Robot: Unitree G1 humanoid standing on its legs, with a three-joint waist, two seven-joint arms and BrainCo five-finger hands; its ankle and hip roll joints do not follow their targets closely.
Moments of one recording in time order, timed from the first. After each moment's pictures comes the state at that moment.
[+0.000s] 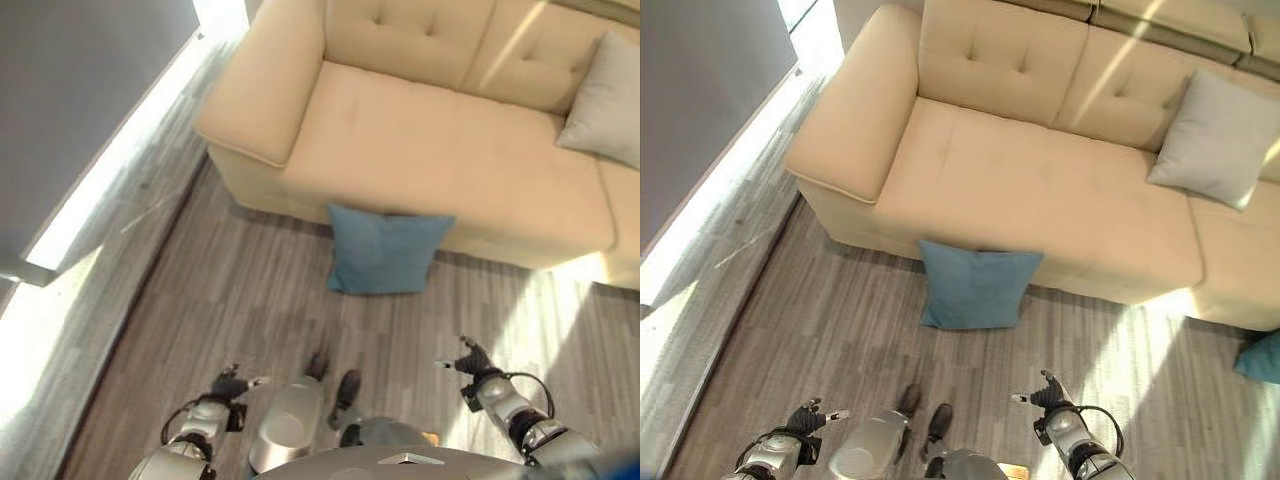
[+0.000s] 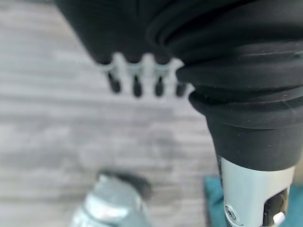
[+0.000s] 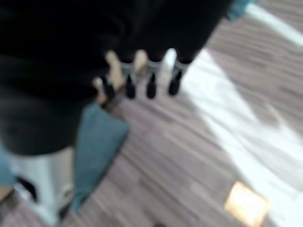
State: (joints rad) left arm -0.12 0.30 -0.16 1.28 -0.16 -0.09 0.08; right arm -0.22 -0.27 0.38 1.22 0.01 -0.06 -0.23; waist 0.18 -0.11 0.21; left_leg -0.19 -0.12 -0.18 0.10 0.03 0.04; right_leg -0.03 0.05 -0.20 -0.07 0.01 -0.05
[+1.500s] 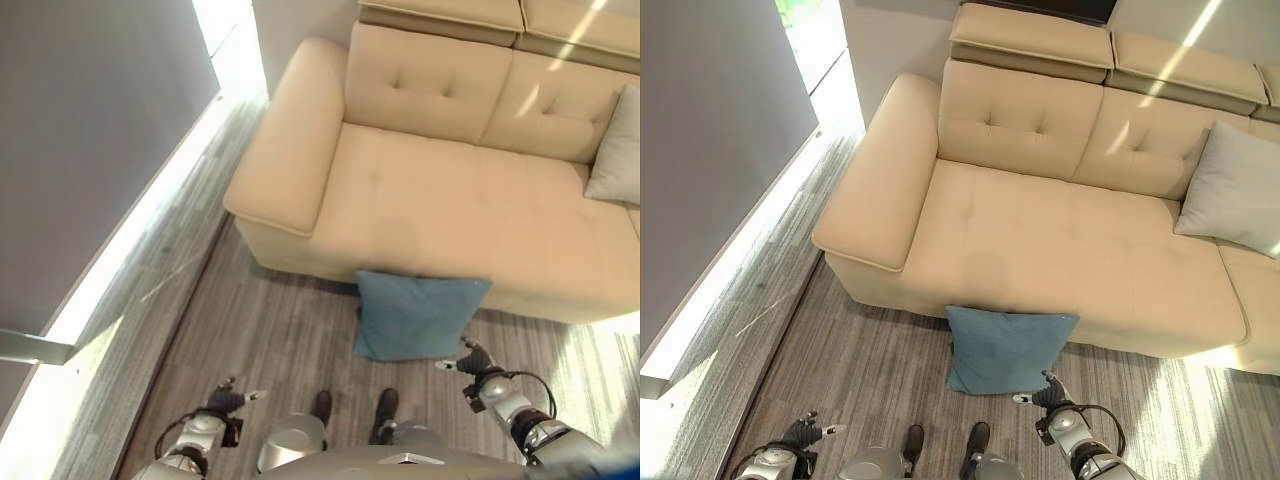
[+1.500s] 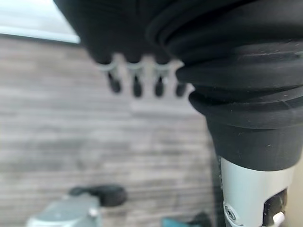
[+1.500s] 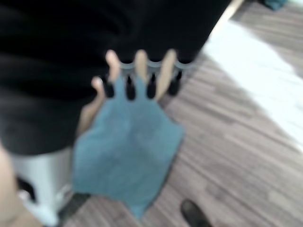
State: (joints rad) left arm -0.08 0.32 -0.17 1.26 -0.16 -0.10 0.08; right arm -0.24 -0.27 0.37 1.19 -0.02 -0.05 -0.21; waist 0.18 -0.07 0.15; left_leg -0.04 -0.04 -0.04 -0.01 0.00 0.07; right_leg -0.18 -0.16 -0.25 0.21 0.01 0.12
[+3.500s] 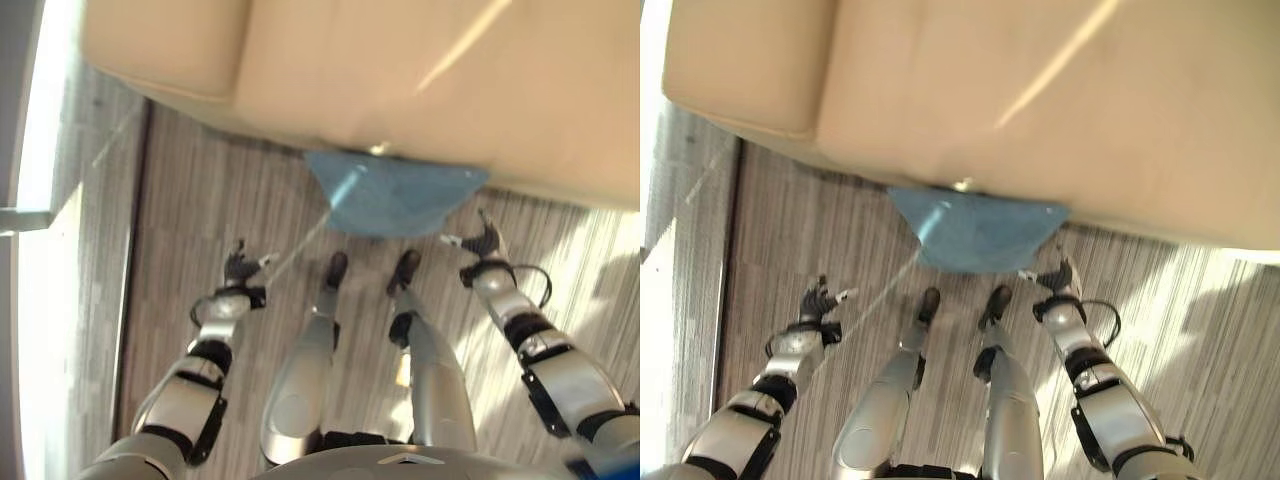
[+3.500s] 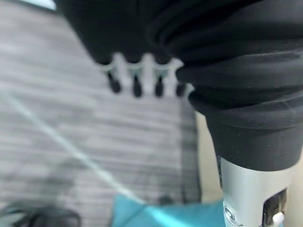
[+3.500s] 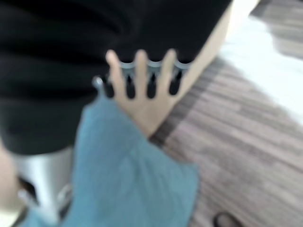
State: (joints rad) left arm -0.58 0.35 -0.24 1.04 -0.44 -0.21 0.30; right arm -0.74 -0.37 0.28 1.03 0.03 -0.10 -0.48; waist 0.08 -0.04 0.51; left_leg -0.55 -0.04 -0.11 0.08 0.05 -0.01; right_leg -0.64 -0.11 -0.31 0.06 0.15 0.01
